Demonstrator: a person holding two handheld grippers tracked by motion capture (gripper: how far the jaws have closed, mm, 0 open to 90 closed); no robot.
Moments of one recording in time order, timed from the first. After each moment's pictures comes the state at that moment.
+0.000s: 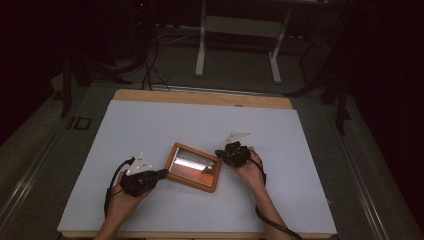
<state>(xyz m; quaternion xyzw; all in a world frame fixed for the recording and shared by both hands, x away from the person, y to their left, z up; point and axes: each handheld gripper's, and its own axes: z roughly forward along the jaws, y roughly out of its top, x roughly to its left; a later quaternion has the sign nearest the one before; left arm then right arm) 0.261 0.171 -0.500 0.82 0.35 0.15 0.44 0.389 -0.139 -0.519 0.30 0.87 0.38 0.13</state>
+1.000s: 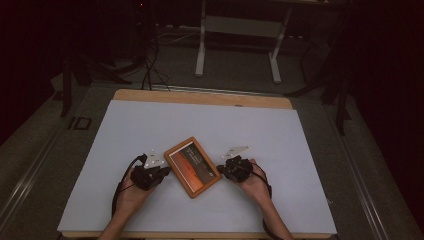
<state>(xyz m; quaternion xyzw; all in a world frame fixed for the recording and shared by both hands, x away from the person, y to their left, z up) 0.294 0.154 -0.522 0.84 0.38 0.17 0.36 0.344 -0.147 -0.524 0.28 0.89 0.34 0.11</state>
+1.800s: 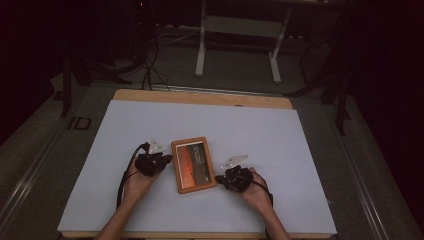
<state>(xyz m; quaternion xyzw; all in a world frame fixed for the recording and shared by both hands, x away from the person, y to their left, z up) 0.332 0.154 -0.522 0.82 0.41 0.19 0.36 0.321 -0.146 -0.531 0.26 0.90 0.34 0.08</state>
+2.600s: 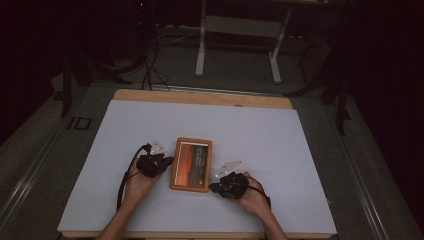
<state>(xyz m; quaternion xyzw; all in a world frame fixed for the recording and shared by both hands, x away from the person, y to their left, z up) 0.329 0.150 -0.524 0.82 0.41 0.17 0.36 0.305 -0.134 -0.531 0.21 0.92 0.34 0.04</state>
